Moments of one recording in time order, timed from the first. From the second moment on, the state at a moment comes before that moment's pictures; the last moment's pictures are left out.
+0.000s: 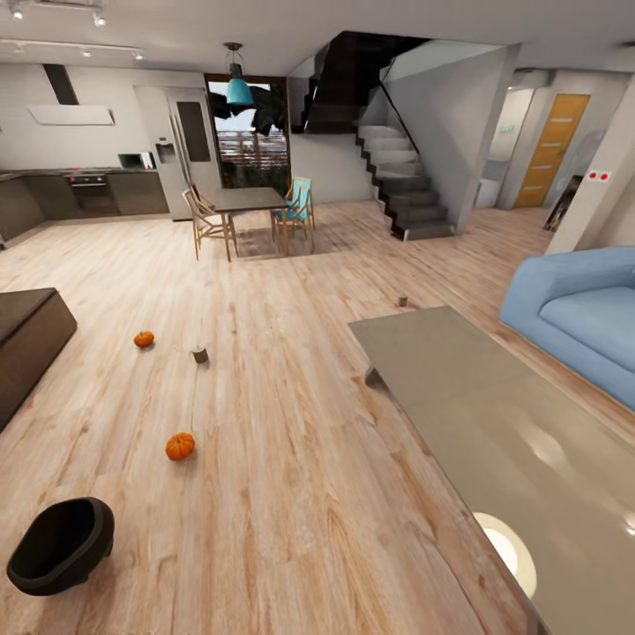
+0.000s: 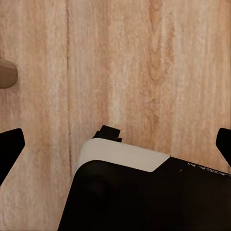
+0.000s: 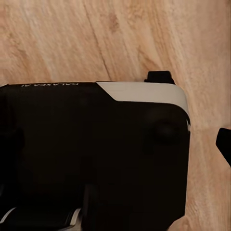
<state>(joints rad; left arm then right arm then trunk) -0.14 -0.07 -0.05 -0.35 0.26 -0.11 0.23 -0.08 0.09 -0.03 -0.50 0.01 0.27 -0.01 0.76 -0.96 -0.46</state>
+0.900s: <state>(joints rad) -0.14 -0.07 -0.06 -0.35 0.26 -0.12 0.23 -0.08 0.09 -0.03 -0.50 0.01 0.27 -0.01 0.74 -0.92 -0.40</state>
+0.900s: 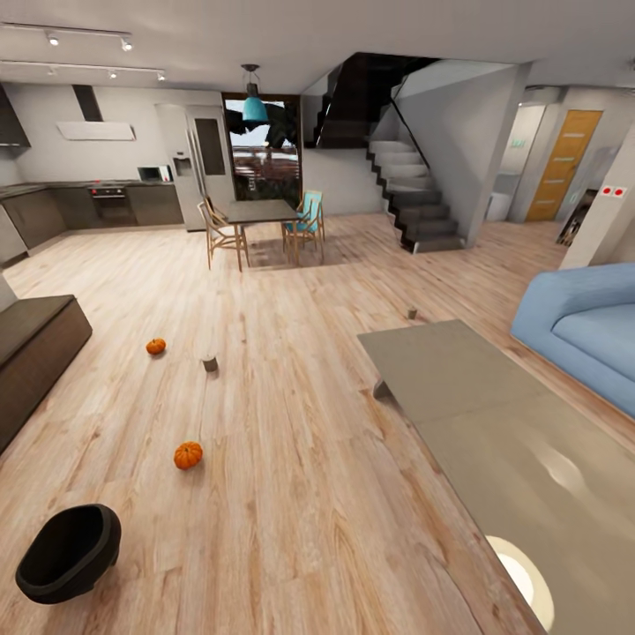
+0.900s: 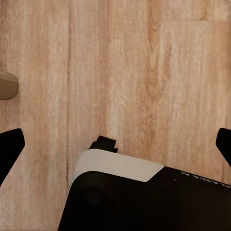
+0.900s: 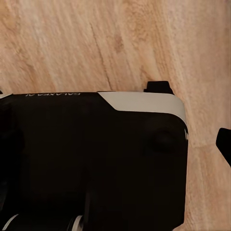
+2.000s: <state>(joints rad) -0.14 -0.07 -0.06 -0.35 0.25 -0.12 0.23 -0.08 0.09 -0.04 -0.50 0.00 0.27 -0.01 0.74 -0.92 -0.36</state>
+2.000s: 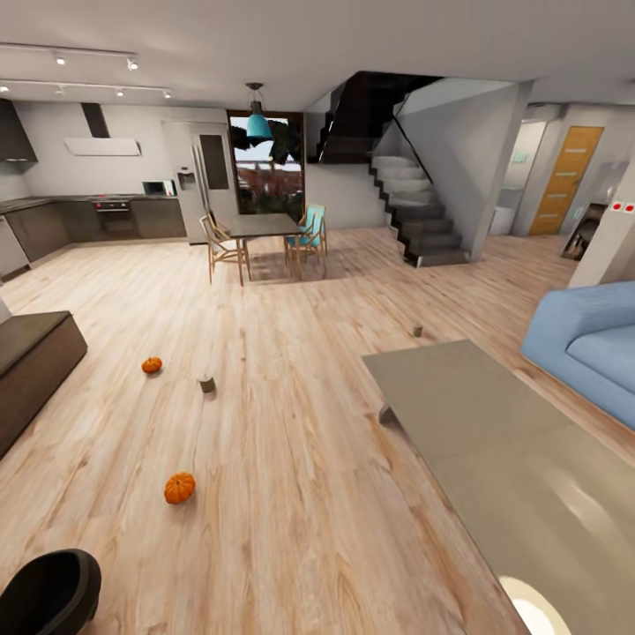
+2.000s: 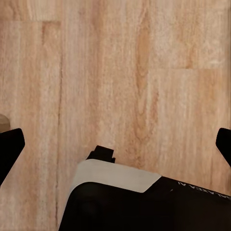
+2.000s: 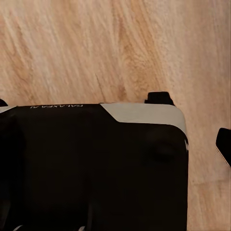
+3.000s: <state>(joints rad) -0.14 -0.07 -0.06 -0.35 0.26 -0.12 0.23 -0.08 0.09 -0.04 -0.50 0.00 0.27 -0.01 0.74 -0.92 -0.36</state>
